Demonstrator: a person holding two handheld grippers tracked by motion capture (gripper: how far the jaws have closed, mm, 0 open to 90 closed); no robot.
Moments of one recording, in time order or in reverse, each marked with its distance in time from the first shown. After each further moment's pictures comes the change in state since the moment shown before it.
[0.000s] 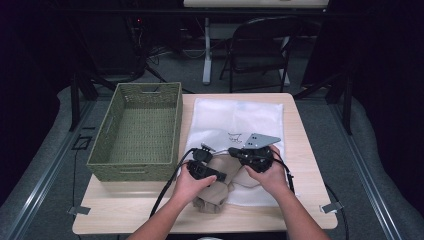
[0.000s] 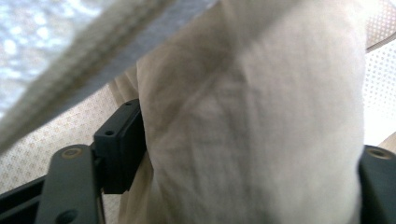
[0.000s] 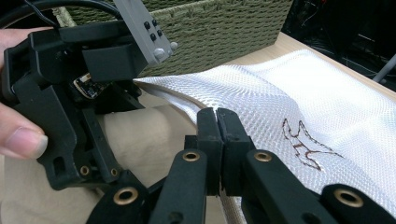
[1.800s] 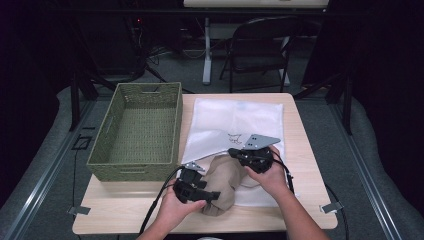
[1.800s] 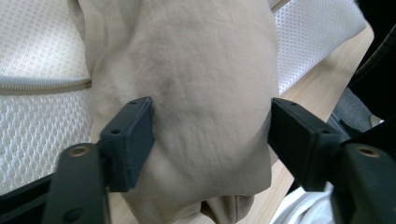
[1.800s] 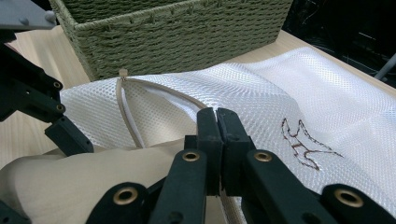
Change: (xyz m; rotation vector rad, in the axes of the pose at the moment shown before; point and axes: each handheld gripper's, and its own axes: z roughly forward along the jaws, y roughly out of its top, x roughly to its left) left arm -0.022 -0.063 -0.039 -0.106 -0.069 0.106; right arm 0.001 -0.002 0.001 0.000 0.001 0.004
